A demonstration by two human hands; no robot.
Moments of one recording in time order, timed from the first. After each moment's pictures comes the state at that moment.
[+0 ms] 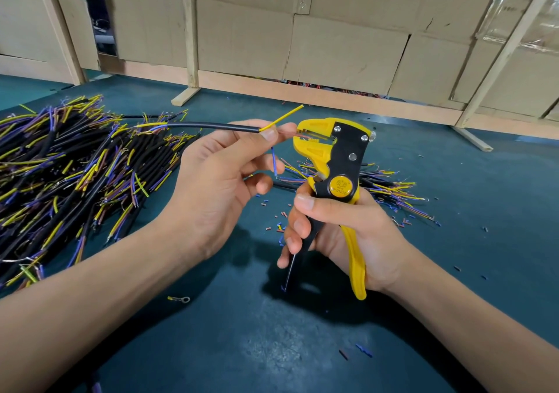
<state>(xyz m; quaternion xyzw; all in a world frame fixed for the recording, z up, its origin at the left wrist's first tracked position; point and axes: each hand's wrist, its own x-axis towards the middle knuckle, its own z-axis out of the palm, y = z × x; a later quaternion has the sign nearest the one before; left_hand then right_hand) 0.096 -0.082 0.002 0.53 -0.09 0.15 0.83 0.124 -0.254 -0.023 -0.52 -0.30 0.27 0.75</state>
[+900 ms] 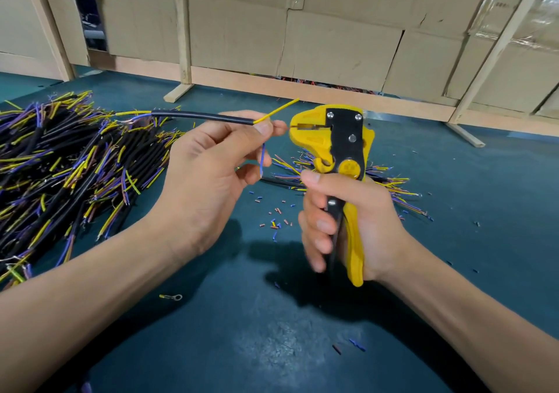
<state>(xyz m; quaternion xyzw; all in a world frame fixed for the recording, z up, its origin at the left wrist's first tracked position) 0.094 -0.084 0.005 0.55 -0.09 0.18 0.81 0.121 -0.253 -0.009 -0.56 -0.21 0.24 0.77</state>
